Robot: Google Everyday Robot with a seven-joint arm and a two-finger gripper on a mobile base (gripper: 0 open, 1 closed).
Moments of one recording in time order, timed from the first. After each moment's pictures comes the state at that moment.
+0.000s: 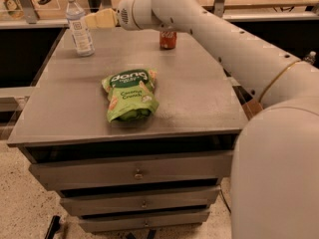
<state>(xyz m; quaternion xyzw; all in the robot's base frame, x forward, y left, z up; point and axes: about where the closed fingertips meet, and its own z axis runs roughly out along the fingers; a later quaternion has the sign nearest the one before) 0.794 0.142 0.957 -0.30 0.74 0.30 0.51</state>
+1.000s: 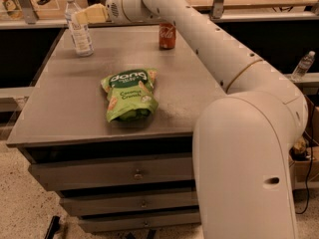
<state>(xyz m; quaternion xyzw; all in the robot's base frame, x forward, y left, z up) 0.825 0.177 0.963 -0.35 0.72 0.32 0.51</state>
